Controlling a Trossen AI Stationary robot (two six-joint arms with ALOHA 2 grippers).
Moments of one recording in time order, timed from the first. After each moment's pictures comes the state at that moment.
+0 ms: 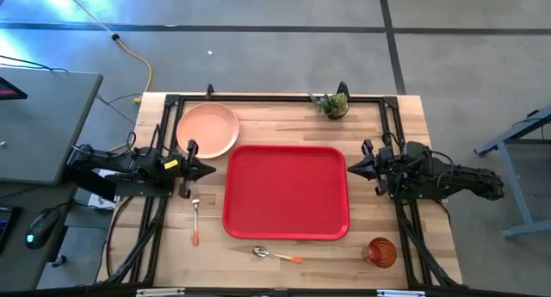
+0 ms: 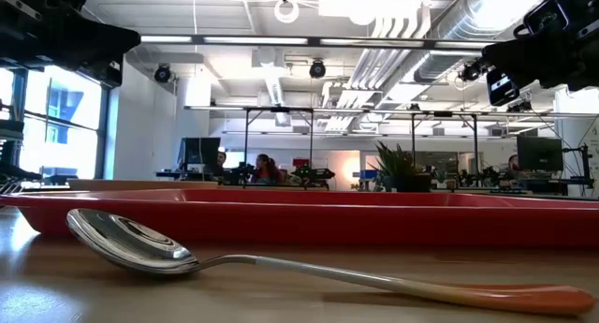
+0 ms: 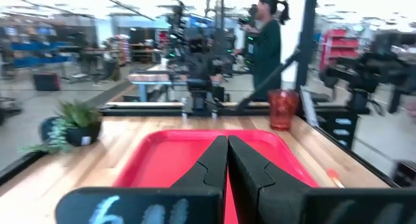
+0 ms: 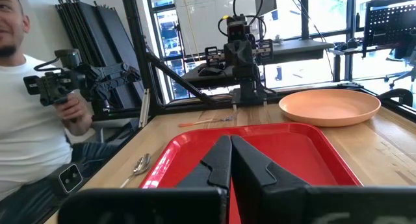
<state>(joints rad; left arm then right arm) -0.17 0.01 0.02 0.08 -0.16 0.01 -0.19 0.01 0.01 0.06 -0.34 0.16</state>
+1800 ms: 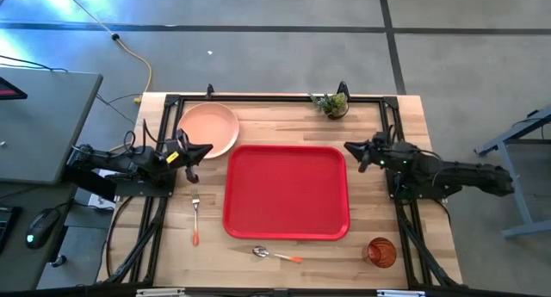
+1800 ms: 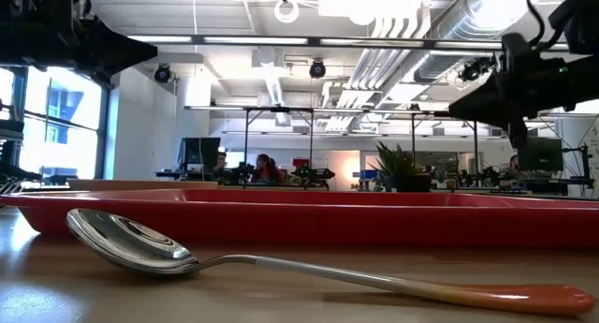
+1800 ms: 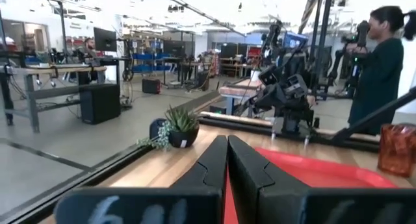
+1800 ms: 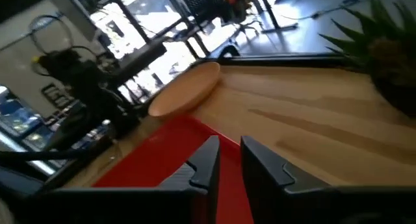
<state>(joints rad) -0.17 0.01 0.02 0.15 -0.54 0.03 -0.19 0.21 0.01 0.05 0.28 0.60</state>
